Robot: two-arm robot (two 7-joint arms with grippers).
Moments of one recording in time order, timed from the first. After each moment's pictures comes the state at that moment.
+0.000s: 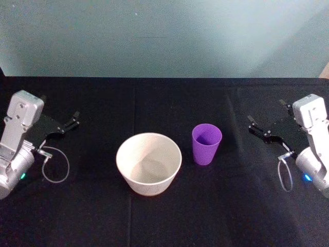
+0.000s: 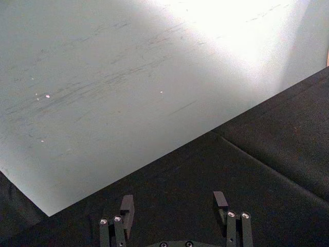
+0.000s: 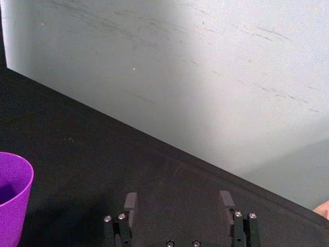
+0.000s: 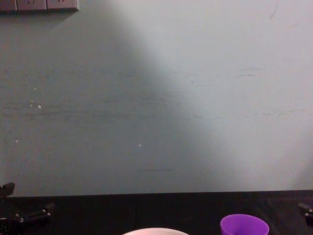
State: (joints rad) left arm -0.20 0.60 0.45 -1.41 -0.25 -0.12 0.03; right arm 0.20 0.60 -0.45 -1.41 0.25 -0.12 -0.03
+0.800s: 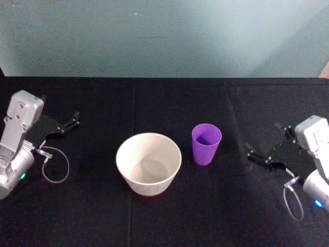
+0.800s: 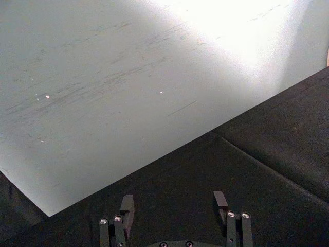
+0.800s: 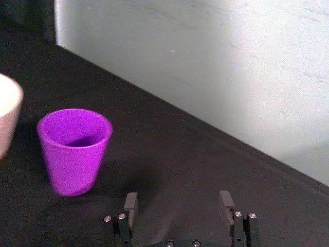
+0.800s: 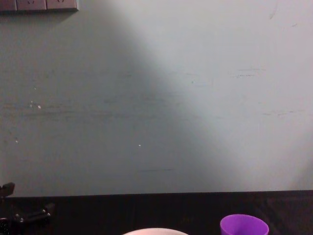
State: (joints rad) left arm -0.20 0.60 0.45 -1.41 -0.25 -0.12 0.03; right arm 0.04 0.69 -0.39 -1.58 0.27 -0.06 0.07
